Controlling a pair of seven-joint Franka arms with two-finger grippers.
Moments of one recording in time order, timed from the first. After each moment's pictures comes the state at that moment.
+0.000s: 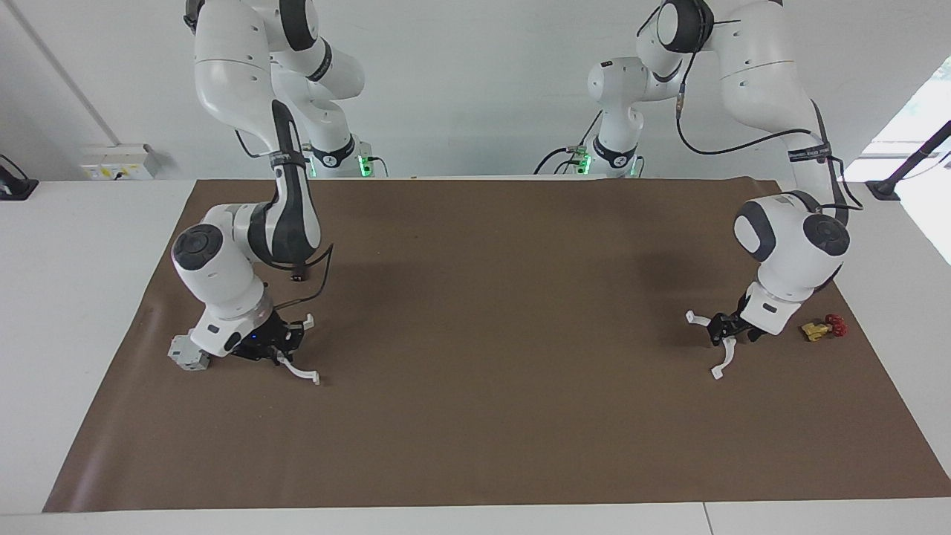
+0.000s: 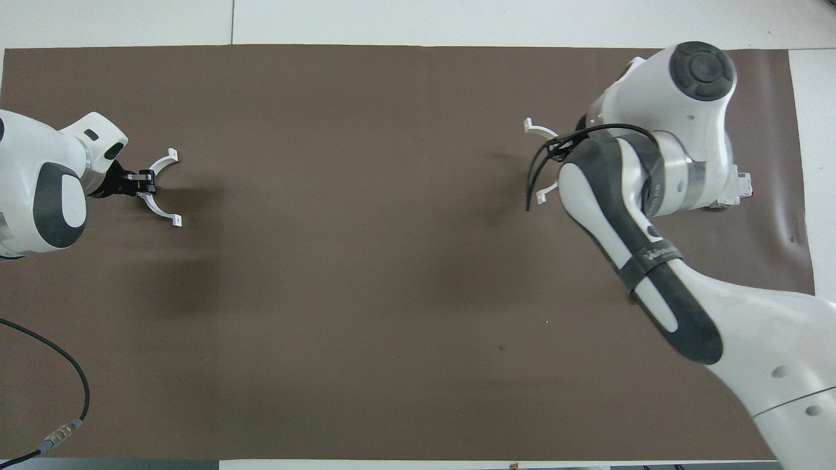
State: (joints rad) left arm 0.02 0.40 0.07 -1.87 0.00 2.33 0.08; right arm 0.26 0.46 0.02 -1.59 0.05 2.13 0.11
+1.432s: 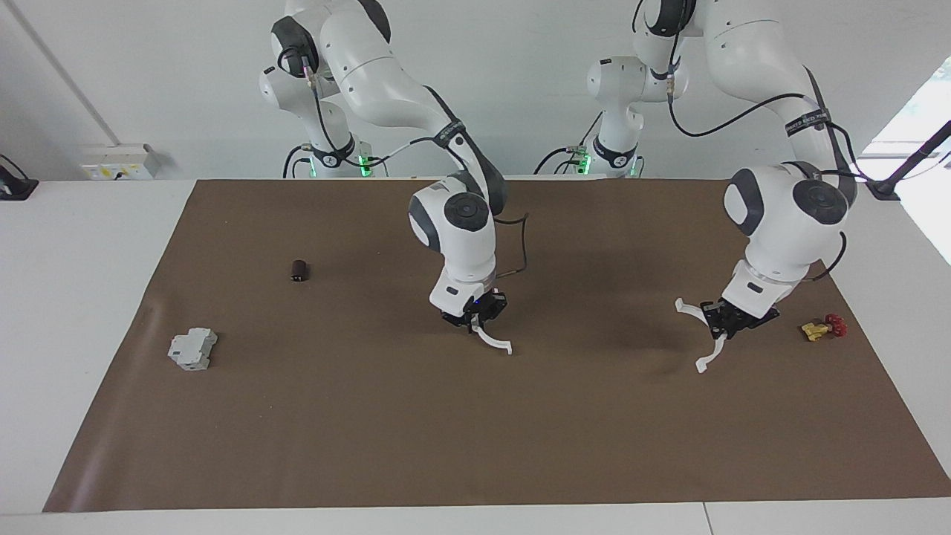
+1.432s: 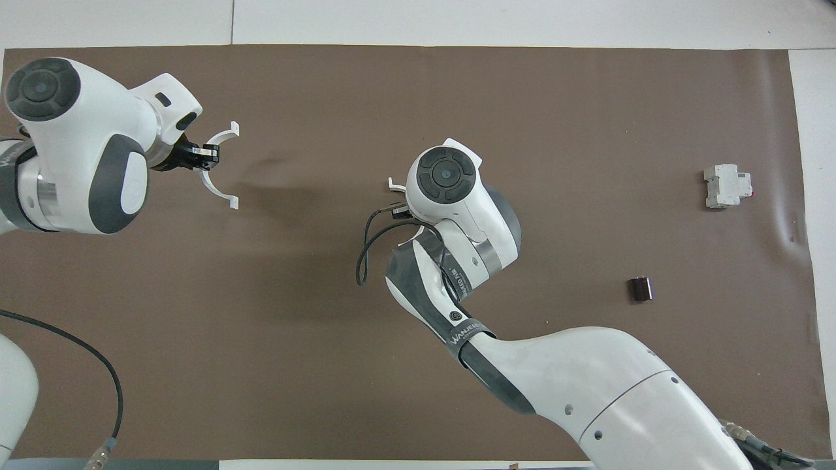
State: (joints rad) left arm -0.26 0.32 0.06 -1.75 0.04 2.14 -0.13; right arm 0.55 0.60 0.02 -1.61 0.00 2.30 0.39
